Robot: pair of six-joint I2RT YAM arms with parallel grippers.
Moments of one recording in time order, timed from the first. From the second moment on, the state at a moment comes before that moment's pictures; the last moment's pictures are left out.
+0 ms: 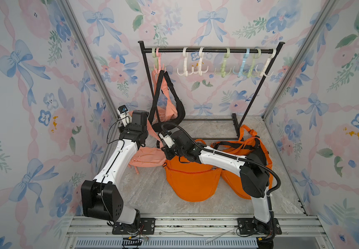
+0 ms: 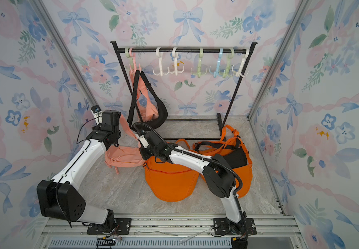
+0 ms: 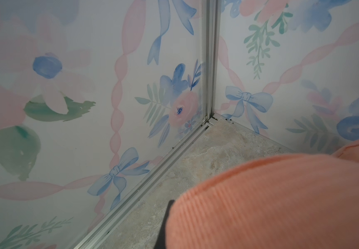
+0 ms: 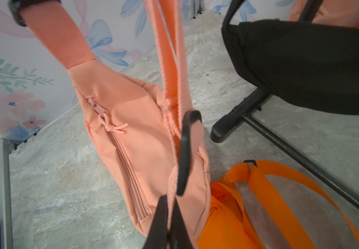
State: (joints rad) left arm -0.15 1.48 1.31 -0.44 -0.91 -0.37; right arm 0.91 2.06 1.66 -0.18 -0.10 0.17
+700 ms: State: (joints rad) left arm -0.10 1.55 1.29 -0.44 -0.85 -0.44; right arm 0.85 2.23 1.71 -0.20 -0.23 0.30
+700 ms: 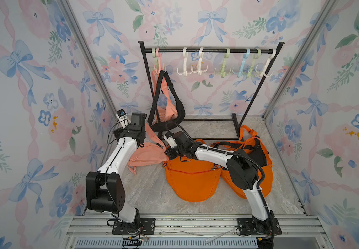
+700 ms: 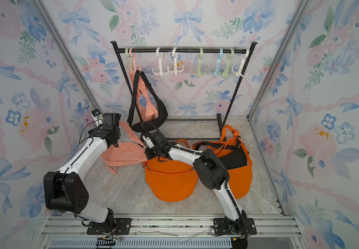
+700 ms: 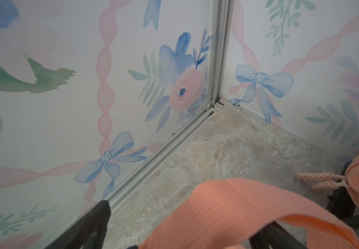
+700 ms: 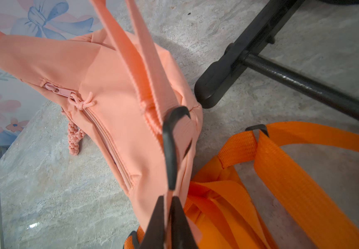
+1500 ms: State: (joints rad) left arm -0.10 1.32 1.24 -0.49 -0.64 -0.50; right arm 0.73 1.93 1.48 -0.05 -0.19 0.35
